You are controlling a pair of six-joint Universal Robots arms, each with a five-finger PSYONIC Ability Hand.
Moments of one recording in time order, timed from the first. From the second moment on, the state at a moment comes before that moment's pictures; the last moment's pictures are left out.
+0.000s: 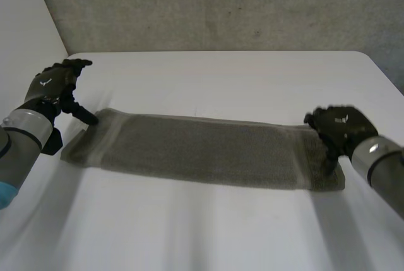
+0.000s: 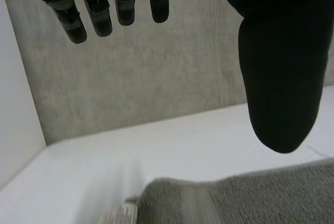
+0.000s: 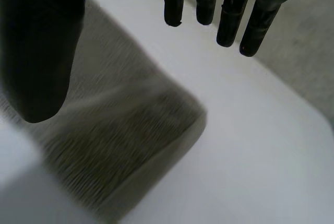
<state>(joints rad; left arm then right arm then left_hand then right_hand) 4.63 -1.84 -1.74 3.54 -1.38 3.03 1.79 -1.33 1.74 0.02 1.46 2.68 0.18 0.17 0.17 0.17 0.04 0.24 0.25 0.25 0.26 0.06</state>
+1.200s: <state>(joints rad) 4.62 -1.86 -1.79 3.64 -1.38 3.03 2.42 -0.89 1.23 -0.24 1.67 2.08 0.18 0.17 0.17 0.17 0.04 1.33 1.32 1.35 1.34 1.16</state>
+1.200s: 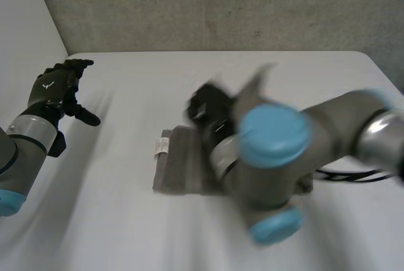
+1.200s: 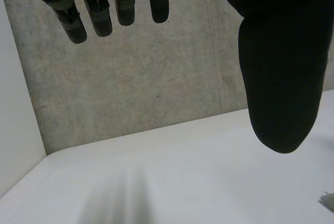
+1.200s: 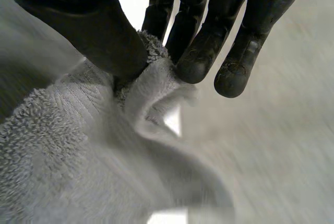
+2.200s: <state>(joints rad) 4.40 -1.95 -1.80 3.63 -1.39 3.15 1.87 -1.21 1.86 -0.19 1.39 2.75 0.18 0.17 0.17 0.17 0.04 1.02 1.04 1.01 1.00 0.84</state>
